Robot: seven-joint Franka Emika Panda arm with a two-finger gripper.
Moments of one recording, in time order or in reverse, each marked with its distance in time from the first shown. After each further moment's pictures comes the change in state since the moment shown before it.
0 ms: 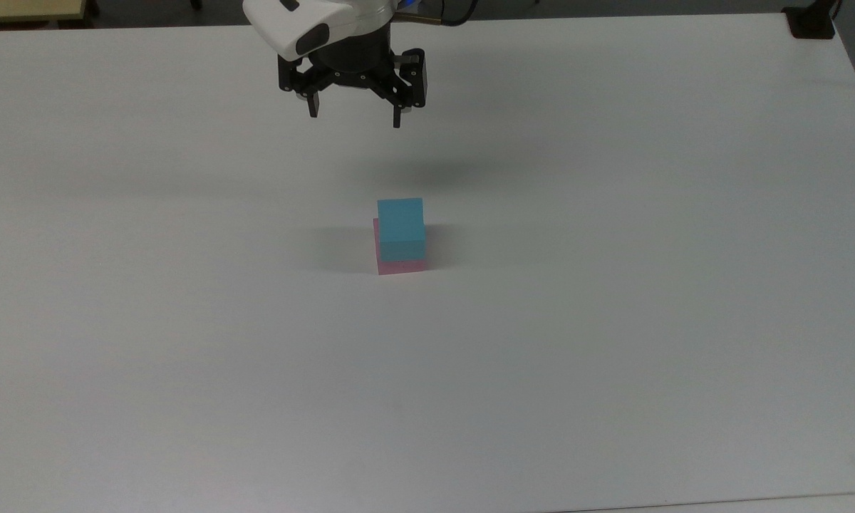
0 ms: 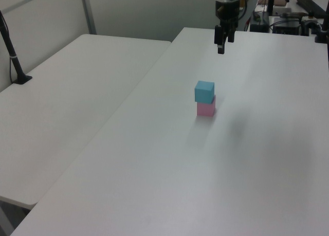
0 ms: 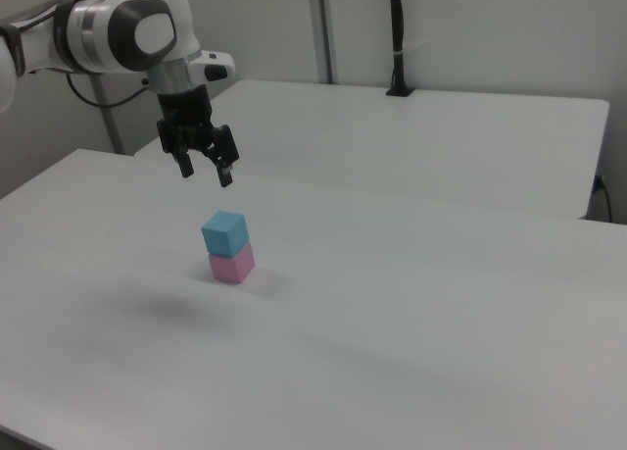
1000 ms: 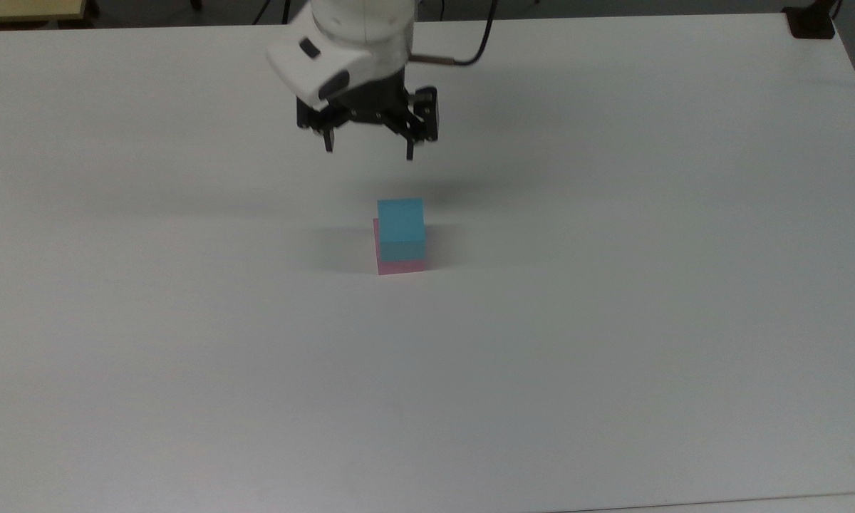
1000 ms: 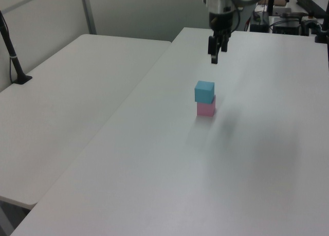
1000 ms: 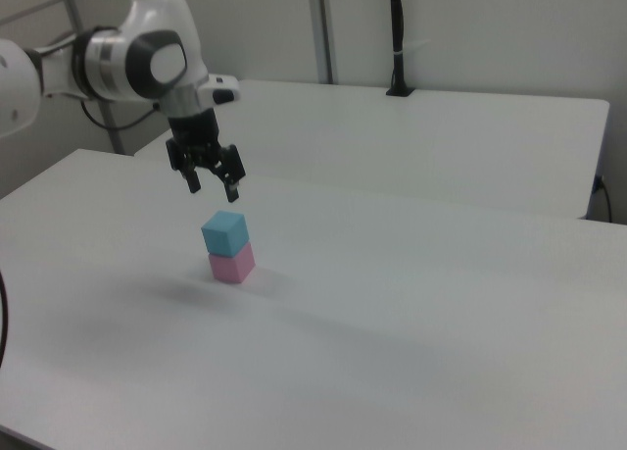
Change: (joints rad) arm 0.013 0.075 0.011 -0.016 0.002 0.105 0.001
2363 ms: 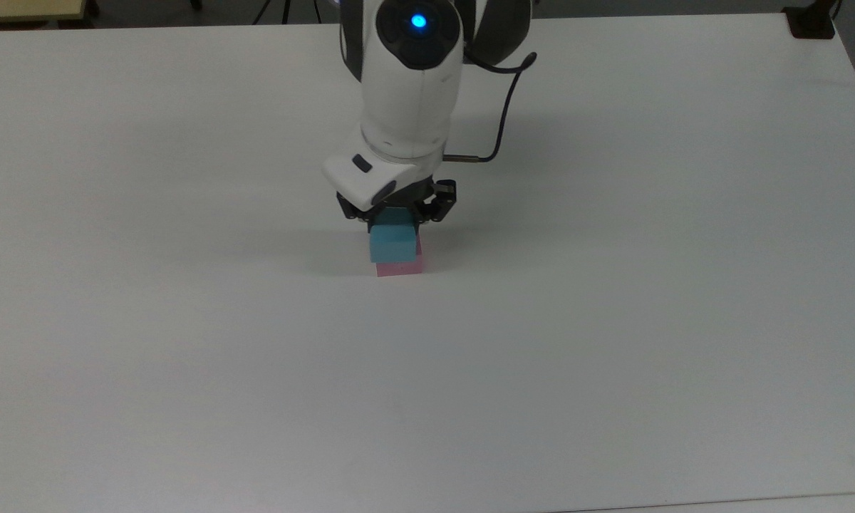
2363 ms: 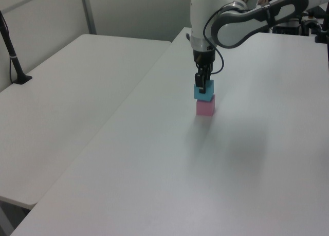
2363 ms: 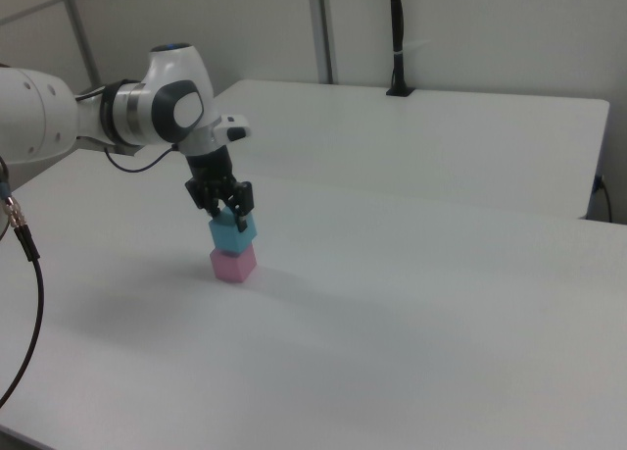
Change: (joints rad) arm 0.033 0.171 0.002 0.008 -0.052 0.165 -0.023
